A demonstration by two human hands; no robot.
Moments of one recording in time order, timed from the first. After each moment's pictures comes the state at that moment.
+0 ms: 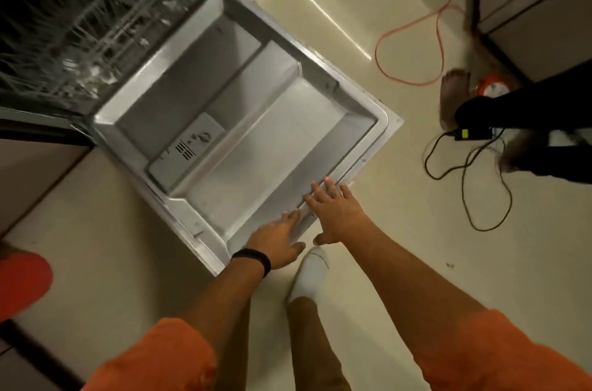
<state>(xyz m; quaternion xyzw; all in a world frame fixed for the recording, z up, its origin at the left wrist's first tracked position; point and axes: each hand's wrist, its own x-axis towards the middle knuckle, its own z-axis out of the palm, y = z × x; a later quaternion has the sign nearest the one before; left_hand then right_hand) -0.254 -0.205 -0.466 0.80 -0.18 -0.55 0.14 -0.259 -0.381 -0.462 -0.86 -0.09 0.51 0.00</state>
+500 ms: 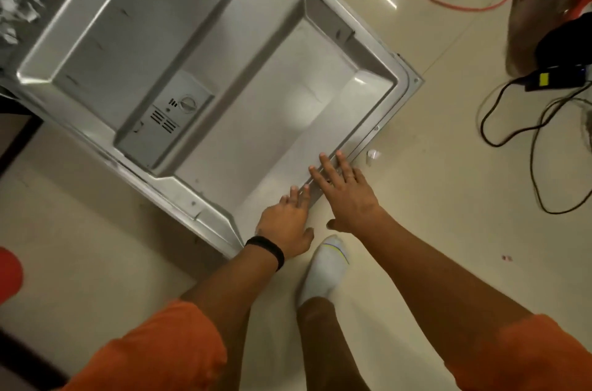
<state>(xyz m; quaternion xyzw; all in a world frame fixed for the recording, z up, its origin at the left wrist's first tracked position) -0.290 -0.224 -0.632 0.83 -0.27 -0.49 0.00 -0.309 -0.385 -0.645 -0.88 -0.06 0.46 0.02</state>
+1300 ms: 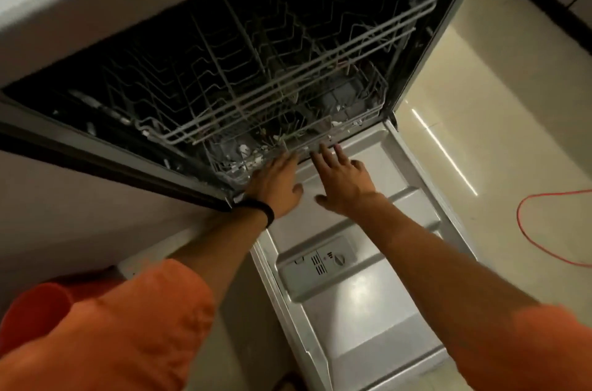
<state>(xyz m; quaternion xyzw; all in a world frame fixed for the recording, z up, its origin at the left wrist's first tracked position) 0.094 0.007 -0.423 0.97 -0.05 -0.23 0.10 0.102 -0.164 -0.417 -0.95 -0.19 0.25 0.05</state>
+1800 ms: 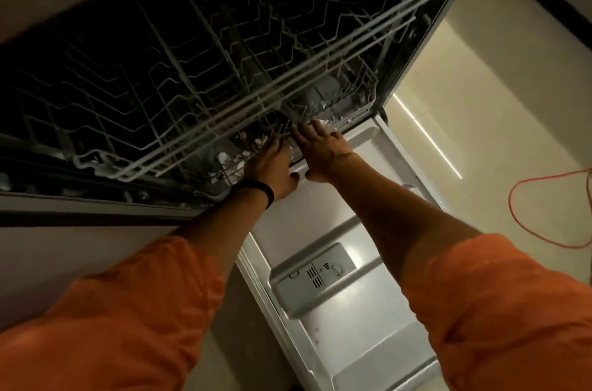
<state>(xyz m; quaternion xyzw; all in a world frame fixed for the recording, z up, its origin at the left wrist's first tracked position) 0.174 0.001 -0.472 0.96 -0.05 -0.27 0.11 0.198 -0.141 -0.451 -0.94 -0.18 0.29 -0.01</state>
